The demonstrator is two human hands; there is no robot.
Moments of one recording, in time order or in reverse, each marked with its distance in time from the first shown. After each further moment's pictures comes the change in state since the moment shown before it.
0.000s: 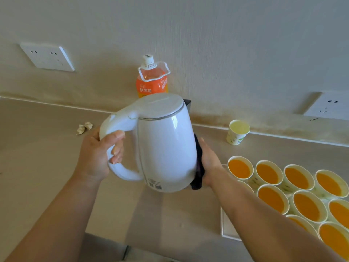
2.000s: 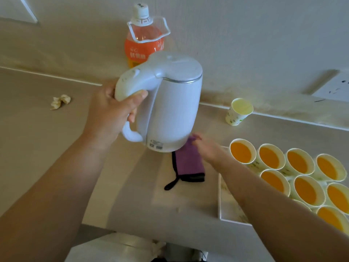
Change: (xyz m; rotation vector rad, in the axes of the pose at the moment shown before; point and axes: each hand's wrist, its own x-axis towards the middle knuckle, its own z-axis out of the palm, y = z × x) left_hand 0.050 -0.025 0.022 0.285 -0.034 0.093; right_hand 0.058 0.010 -0.030 -1.027 0.083 -0.316
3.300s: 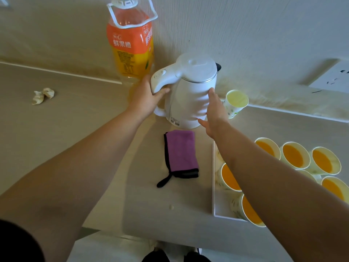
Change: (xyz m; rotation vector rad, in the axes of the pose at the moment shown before) left_hand 0.065 -0.077 0.081 0.477 -0.143 -0.084; right_hand 0.031 -0.040 -0.046 0.773 0.352 0.140
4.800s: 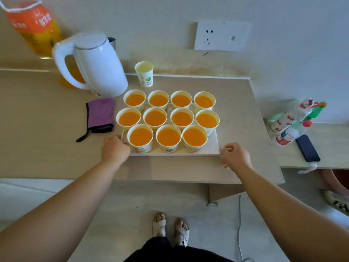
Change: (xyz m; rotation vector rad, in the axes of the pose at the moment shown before) left_hand -0.262 0.056 0.179 0.389 -0.086 -0.486; right_hand -0.105 0.153 -0.417 -0.703 0.267 -0.052
